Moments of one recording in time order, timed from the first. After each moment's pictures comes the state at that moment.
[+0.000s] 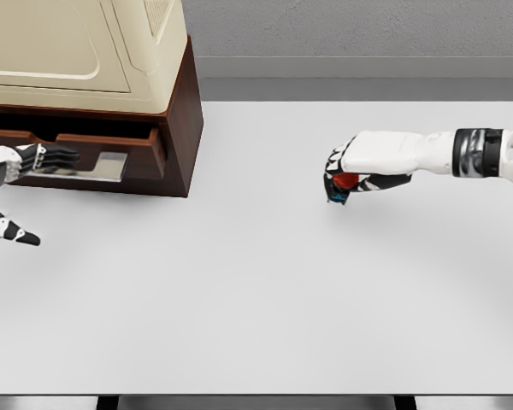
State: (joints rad) left arm -0.57 1.45 -0.84 -1.77 0.88 -0.19 -0.48; right arm -0.85 -0.80 0.85 -1.48 0.18 -0.57 0.61
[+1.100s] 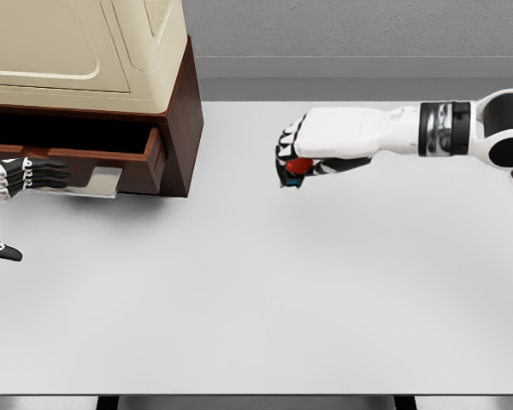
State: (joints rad) left arm -0.52 1.51 -0.84 -1.77 1.13 -0.15 -0.61; right arm -0.96 -0.71 0.88 -1.58 0.15 -0.56 0.61
